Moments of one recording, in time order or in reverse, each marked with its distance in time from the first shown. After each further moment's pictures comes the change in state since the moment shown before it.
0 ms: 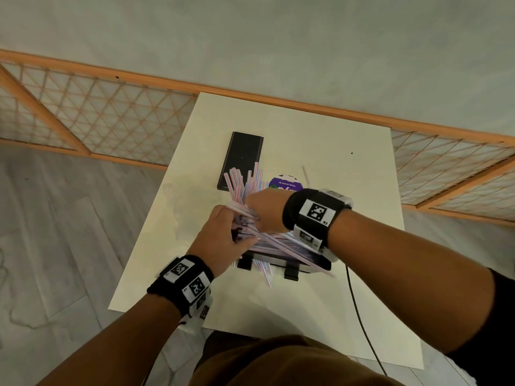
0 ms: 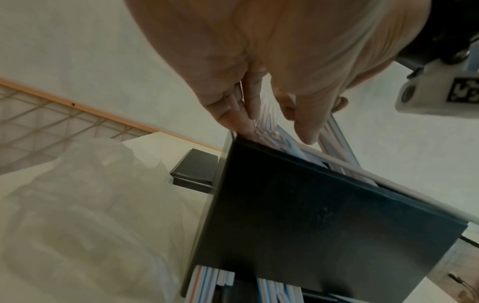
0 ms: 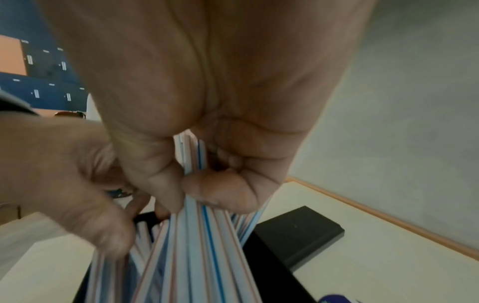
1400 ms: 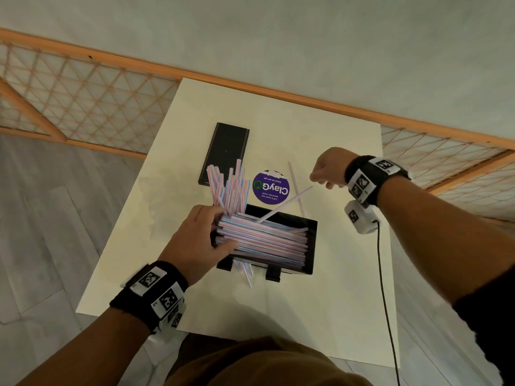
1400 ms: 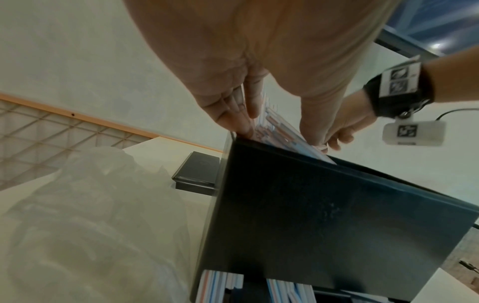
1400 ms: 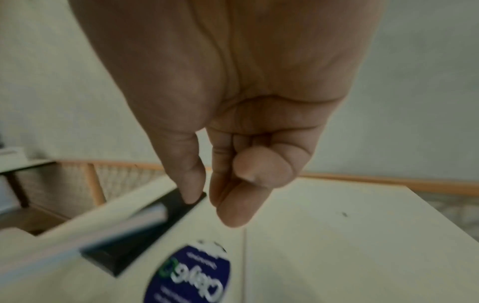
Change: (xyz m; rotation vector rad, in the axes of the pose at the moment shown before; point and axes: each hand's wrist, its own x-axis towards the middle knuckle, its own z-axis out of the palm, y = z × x) left_hand 0.000 0.013 -0.002 0.028 -0.043 -0.001; right_hand -0.012 0.195 0.004 0.369 0.118 0.542
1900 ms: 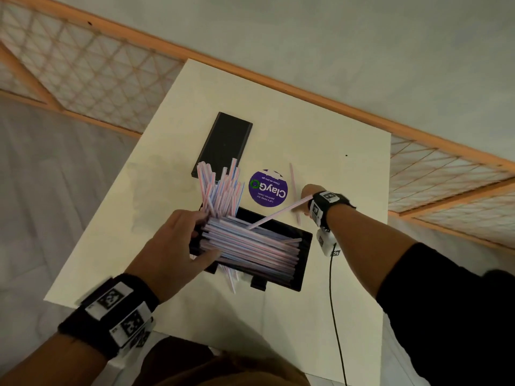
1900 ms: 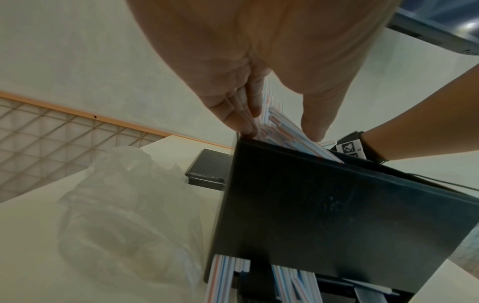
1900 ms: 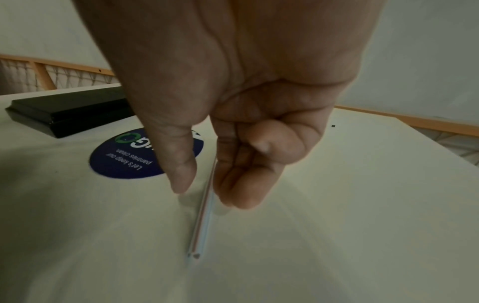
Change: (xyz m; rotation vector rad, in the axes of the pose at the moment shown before) left_hand -0.009 0.000 0.004 -0.005 0.045 -0.040; right_hand 0.100 0.027 0.111 -0.196 -0.124 0.090
